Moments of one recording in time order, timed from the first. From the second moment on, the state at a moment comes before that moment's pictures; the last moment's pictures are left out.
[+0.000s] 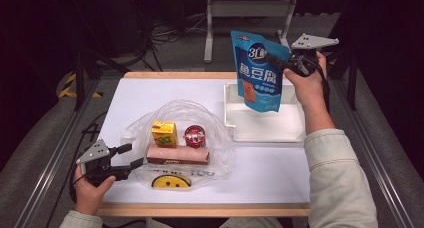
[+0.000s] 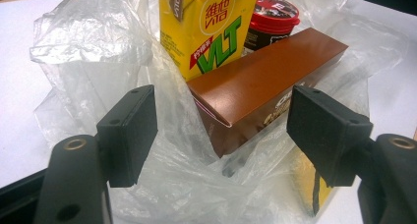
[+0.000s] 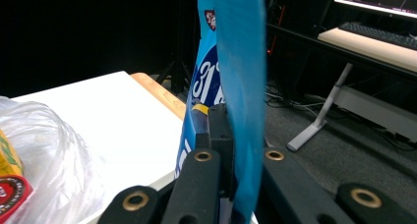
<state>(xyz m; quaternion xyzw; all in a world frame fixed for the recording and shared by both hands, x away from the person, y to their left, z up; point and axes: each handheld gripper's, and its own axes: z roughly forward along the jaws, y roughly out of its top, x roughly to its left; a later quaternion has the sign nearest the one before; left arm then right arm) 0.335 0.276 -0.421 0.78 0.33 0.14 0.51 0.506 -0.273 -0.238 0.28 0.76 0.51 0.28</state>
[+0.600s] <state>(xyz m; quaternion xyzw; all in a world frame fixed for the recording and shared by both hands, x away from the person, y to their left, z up) 0.335 0.276 -0.421 0.78 0.33 0.14 0.51 0.520 -0.274 -0.263 0.29 0.76 0.51 0.28</state>
